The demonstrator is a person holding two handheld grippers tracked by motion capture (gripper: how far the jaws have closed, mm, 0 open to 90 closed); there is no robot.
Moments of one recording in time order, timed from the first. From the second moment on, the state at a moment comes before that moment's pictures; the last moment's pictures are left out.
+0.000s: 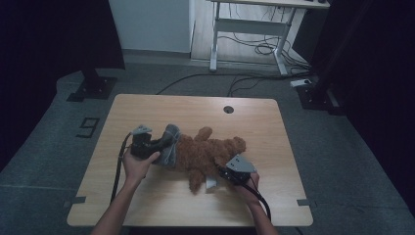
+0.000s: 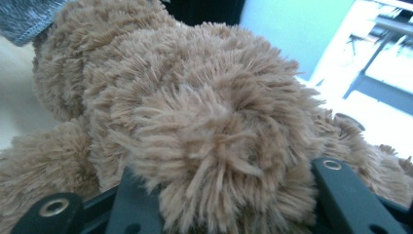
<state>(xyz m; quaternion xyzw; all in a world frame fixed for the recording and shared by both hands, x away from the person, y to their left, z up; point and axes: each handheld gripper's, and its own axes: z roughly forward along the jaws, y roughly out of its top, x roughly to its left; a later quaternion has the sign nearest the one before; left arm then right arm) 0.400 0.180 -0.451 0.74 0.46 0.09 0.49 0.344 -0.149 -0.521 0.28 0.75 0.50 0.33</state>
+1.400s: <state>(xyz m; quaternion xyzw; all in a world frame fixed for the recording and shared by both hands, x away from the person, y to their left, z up) 0.372 0.132 -0.485 0.75 0.41 0.11 0.51 0.315 -0.185 -0.520 0.31 0.74 0.55 0.24</state>
